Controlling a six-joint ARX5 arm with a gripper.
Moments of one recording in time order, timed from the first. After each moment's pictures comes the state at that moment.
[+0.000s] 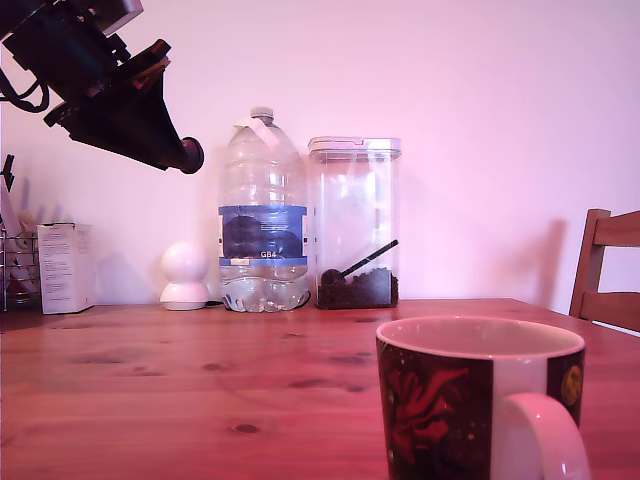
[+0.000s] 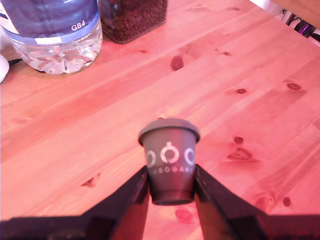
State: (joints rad) arm -0.26 1.49 1.17 -0.36 0.36 0.12
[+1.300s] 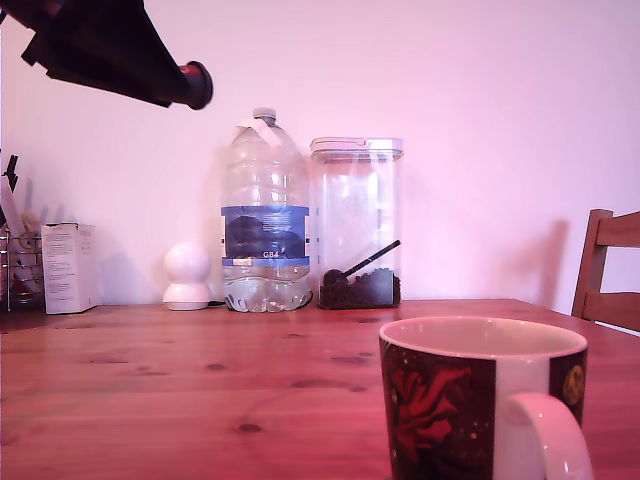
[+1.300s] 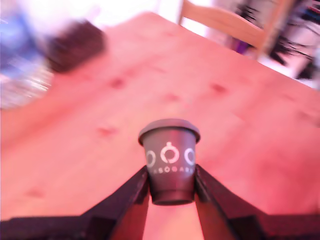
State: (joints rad) arm -0.43 1.10 0.89 -0.34 0.39 0.12
